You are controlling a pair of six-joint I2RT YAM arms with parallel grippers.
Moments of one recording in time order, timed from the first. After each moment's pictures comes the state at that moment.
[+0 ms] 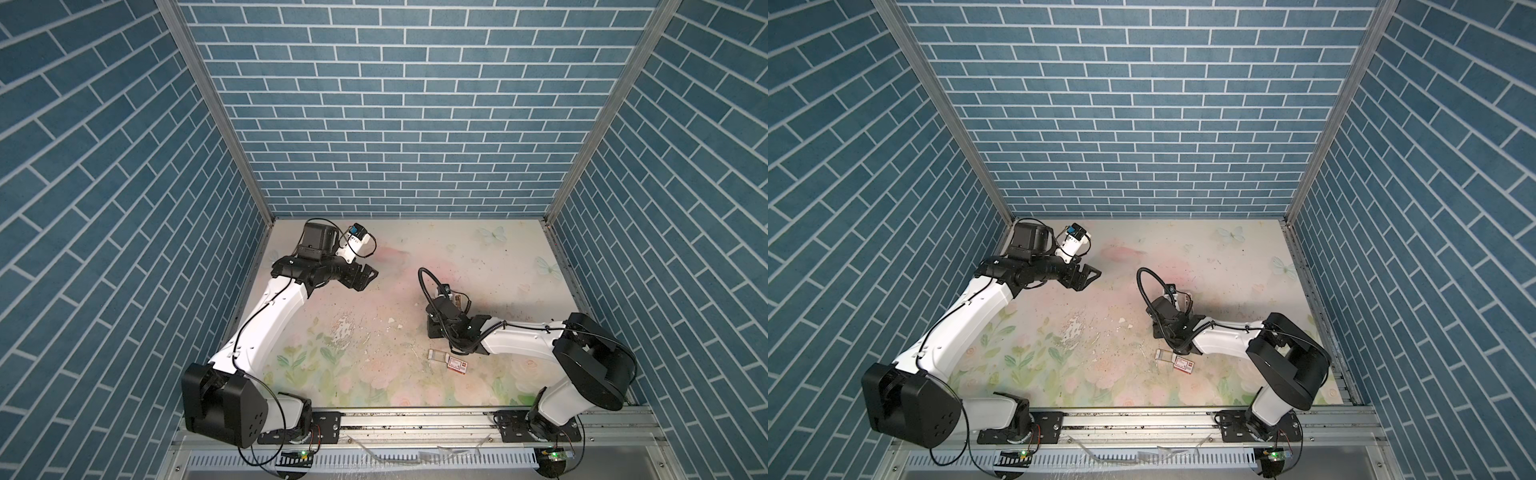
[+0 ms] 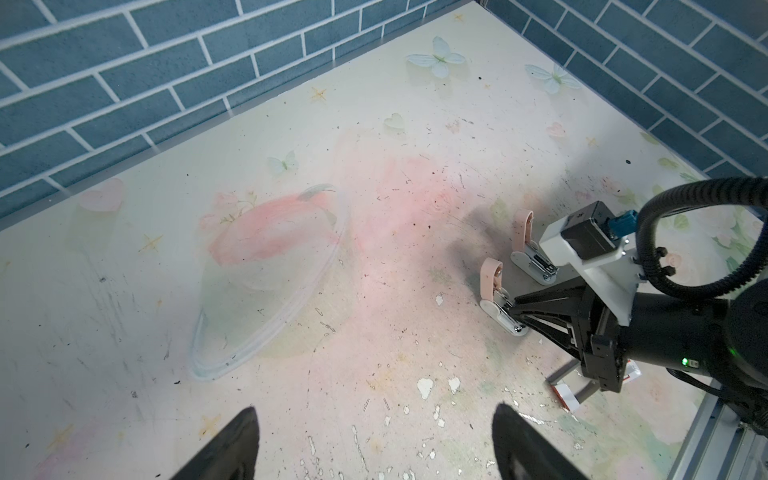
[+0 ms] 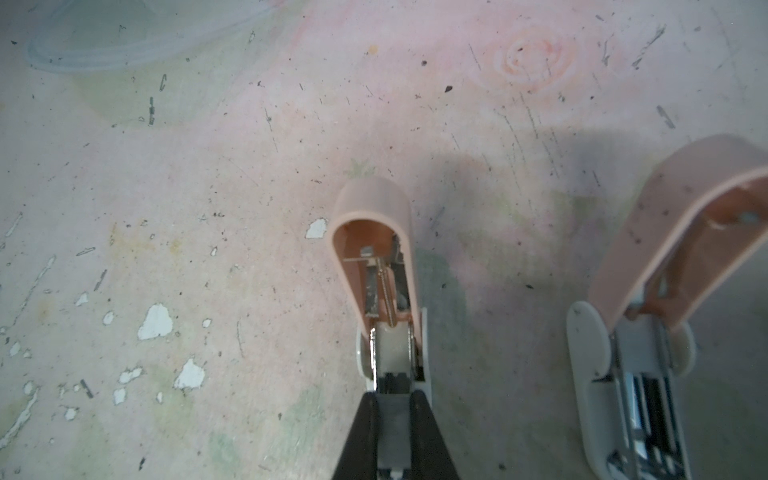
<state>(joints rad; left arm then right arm) -0.26 1.34 1.23 -0.67 0.43 0.24 0.95 1.59 0.74 -0.08 0.32 0.67</state>
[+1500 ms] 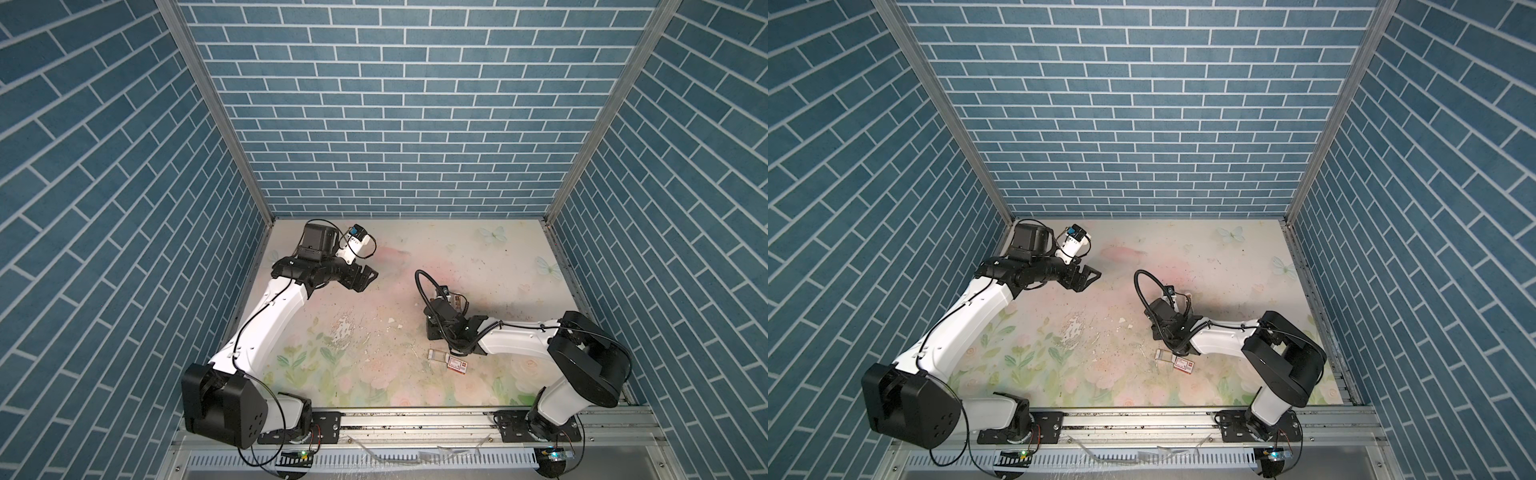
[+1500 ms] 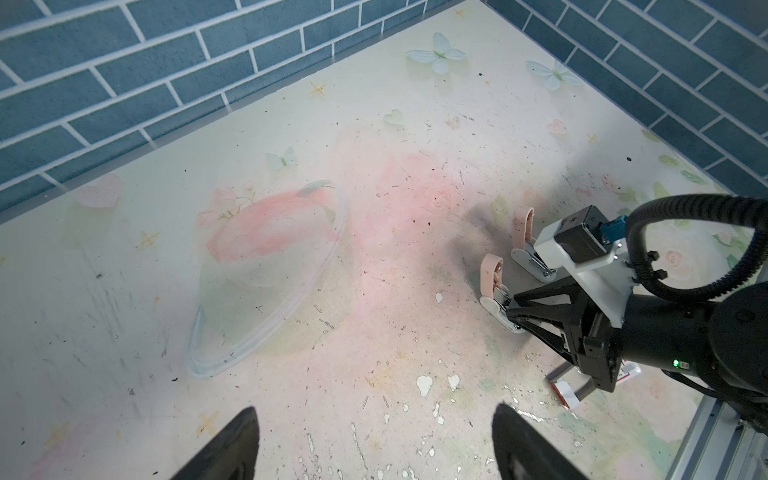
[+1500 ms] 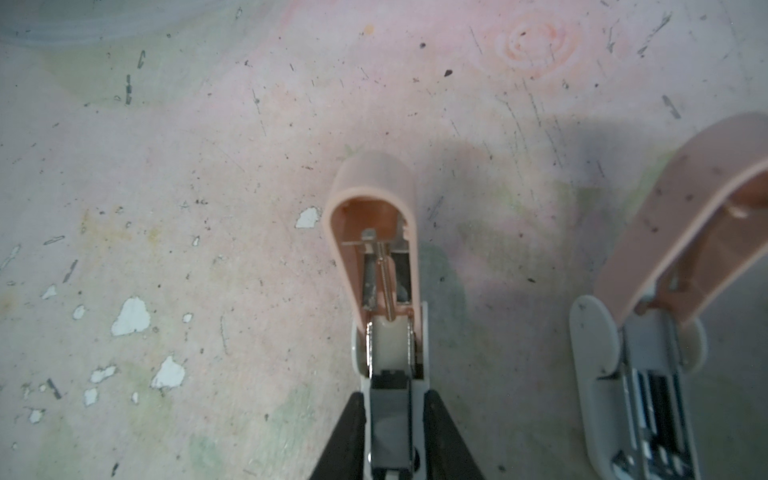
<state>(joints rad) -0.26 1.34 1.22 -0.67 0.43 0.24 0.96 1.62 0.75 -0.10 0.33 0.67</state>
